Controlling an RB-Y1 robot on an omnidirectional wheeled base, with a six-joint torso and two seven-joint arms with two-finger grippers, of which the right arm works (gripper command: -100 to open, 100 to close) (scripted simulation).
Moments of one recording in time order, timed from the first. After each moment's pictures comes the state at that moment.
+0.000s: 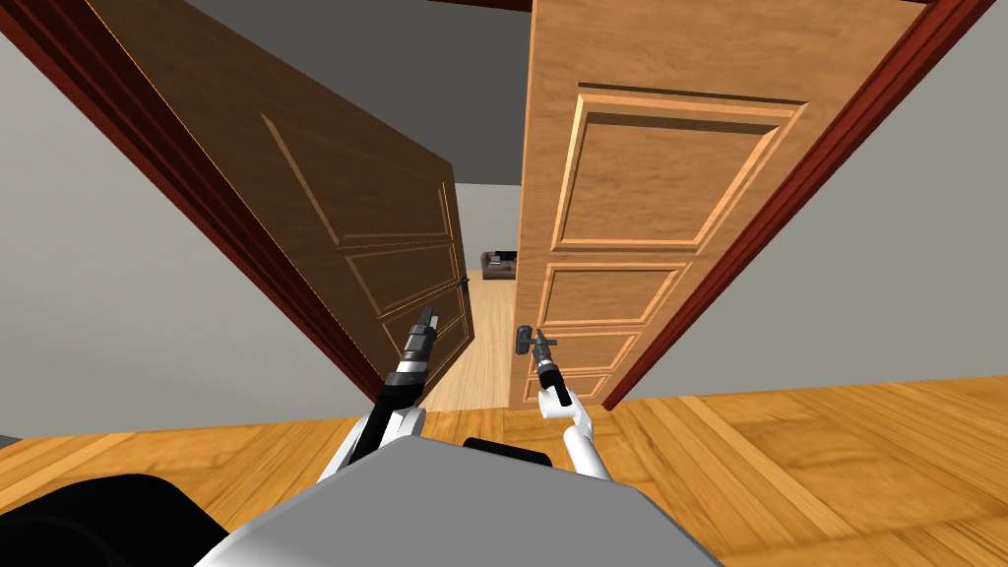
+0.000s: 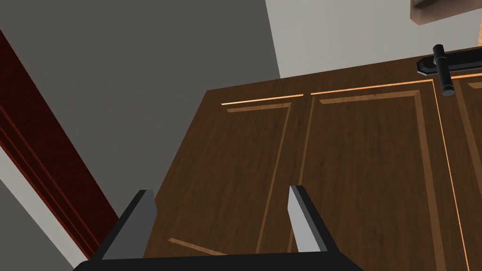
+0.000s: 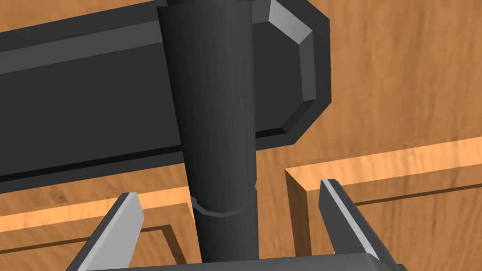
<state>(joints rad) -0.14 0.01 0.13 -1.11 -0.03 -0.33 -0.10</state>
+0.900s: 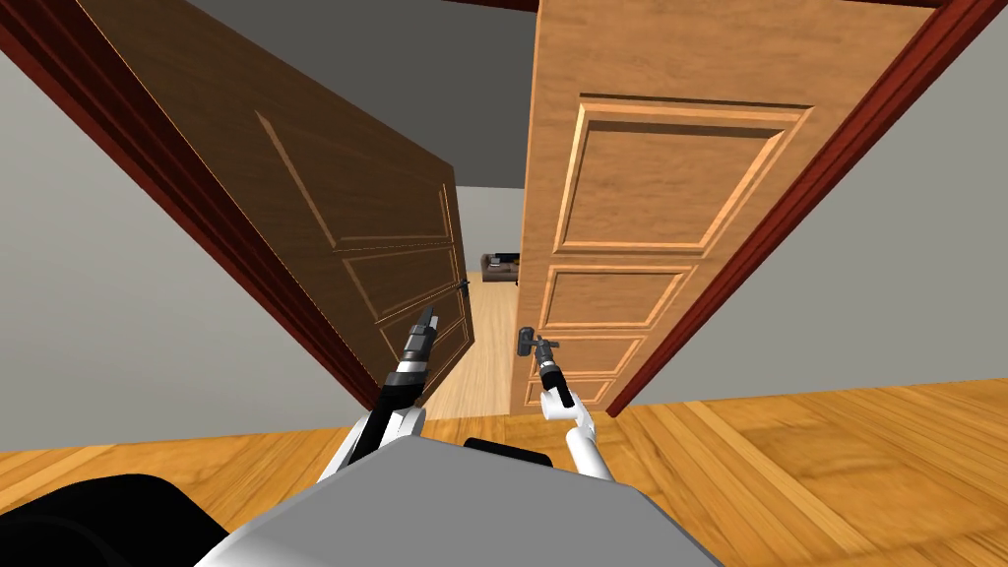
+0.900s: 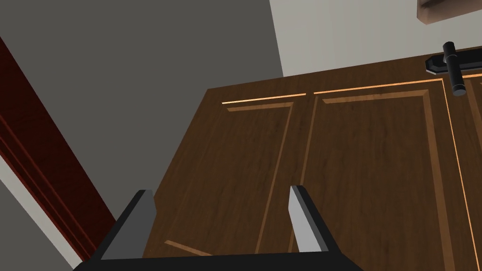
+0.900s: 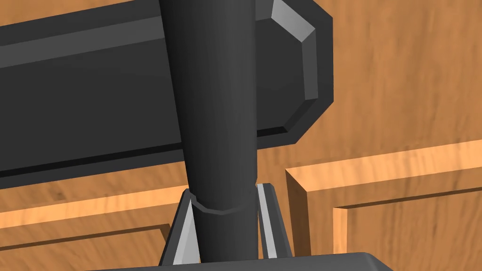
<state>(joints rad) -0.14 0.00 0.12 -1.11 -0.03 -0.32 -0.09</state>
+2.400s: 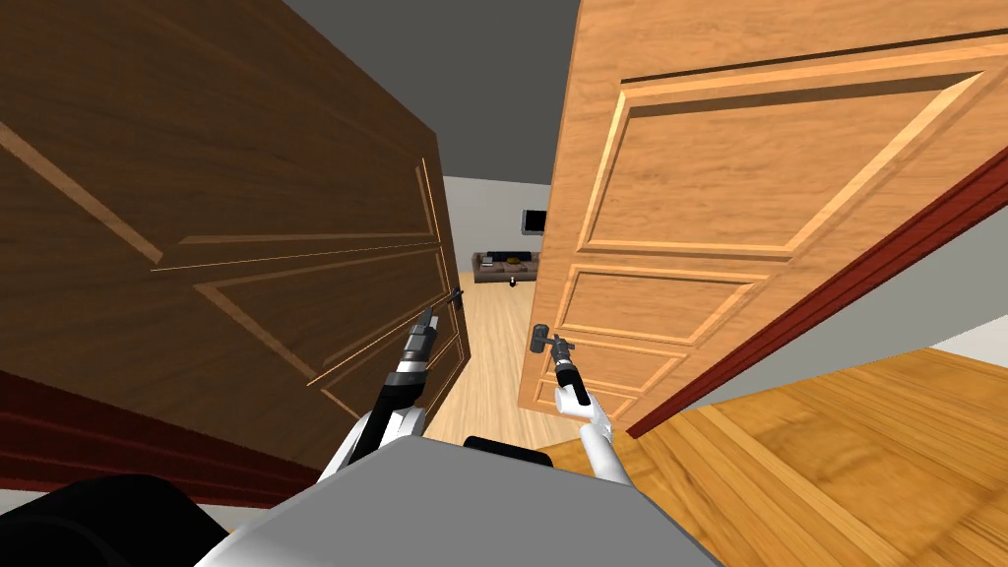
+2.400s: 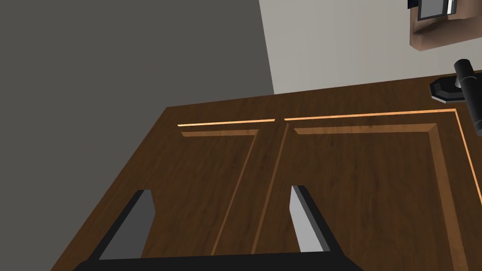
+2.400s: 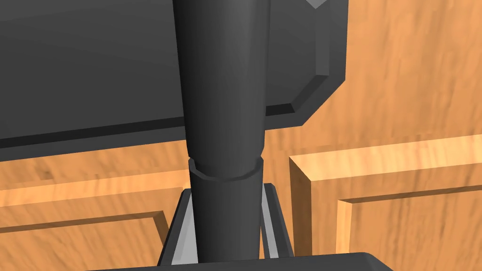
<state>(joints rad) -0.16 -0.04 -0.03 -1.09 -0.06 -0.32 -0.06</state>
